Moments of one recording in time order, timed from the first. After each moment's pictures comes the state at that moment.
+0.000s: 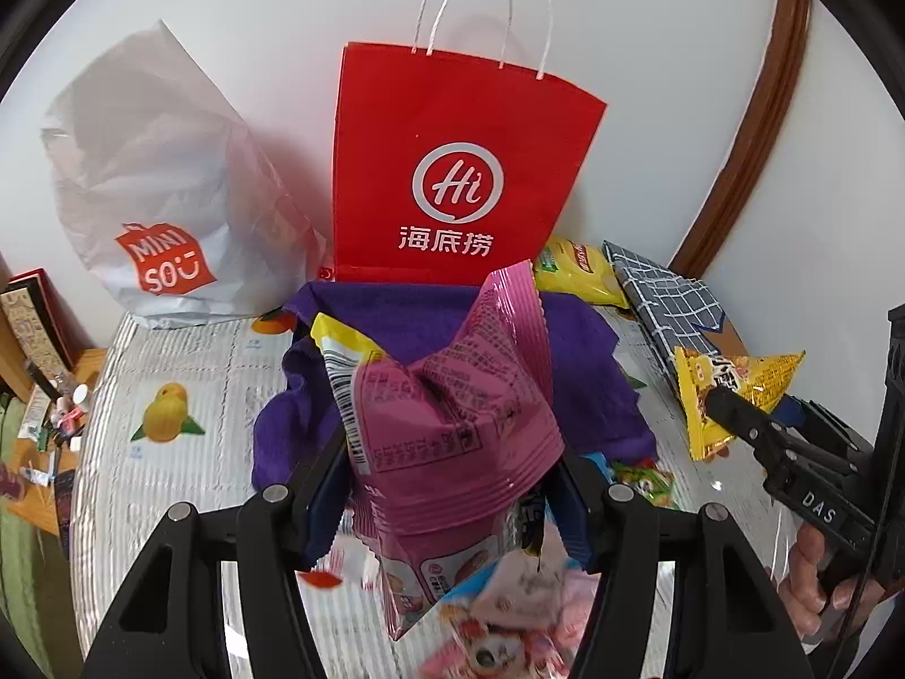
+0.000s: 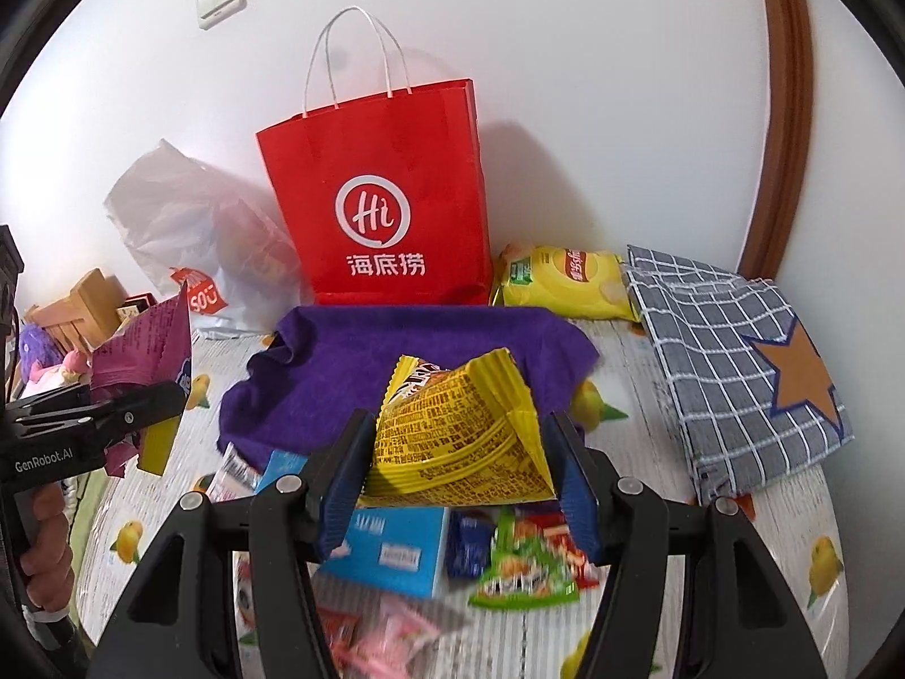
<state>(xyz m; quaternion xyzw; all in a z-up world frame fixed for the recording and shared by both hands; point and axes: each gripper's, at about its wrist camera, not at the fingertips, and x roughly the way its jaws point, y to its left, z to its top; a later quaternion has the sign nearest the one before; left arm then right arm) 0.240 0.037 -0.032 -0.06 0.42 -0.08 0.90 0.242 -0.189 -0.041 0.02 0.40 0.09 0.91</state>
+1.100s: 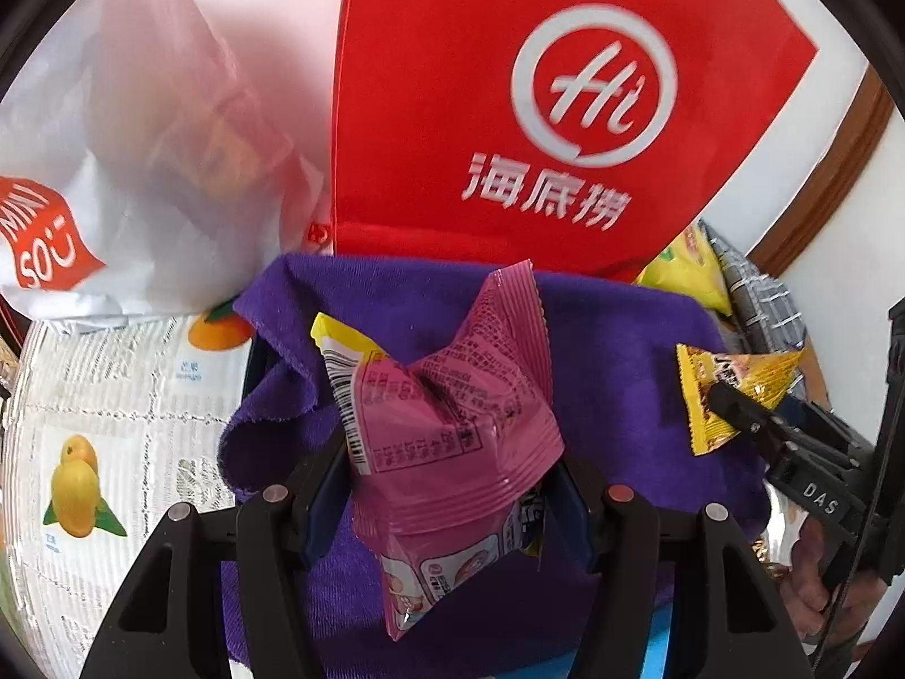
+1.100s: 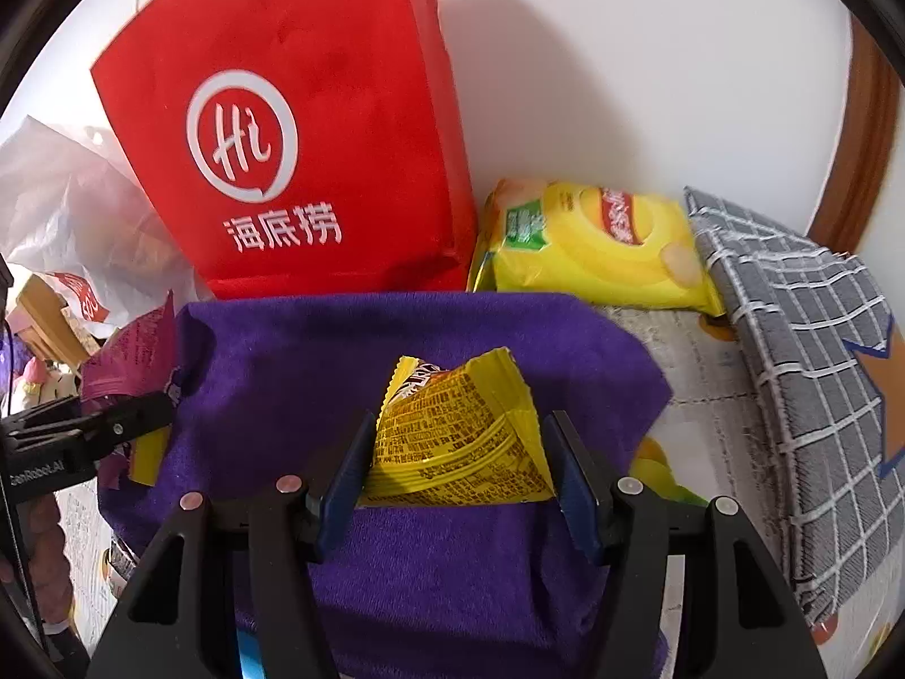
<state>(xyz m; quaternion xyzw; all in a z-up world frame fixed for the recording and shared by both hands) 0.375 0.057 -0.136 -0.08 0.49 -0.07 0.87 0.394 -0.176 -0.155 0.03 0.47 0.09 0.88</state>
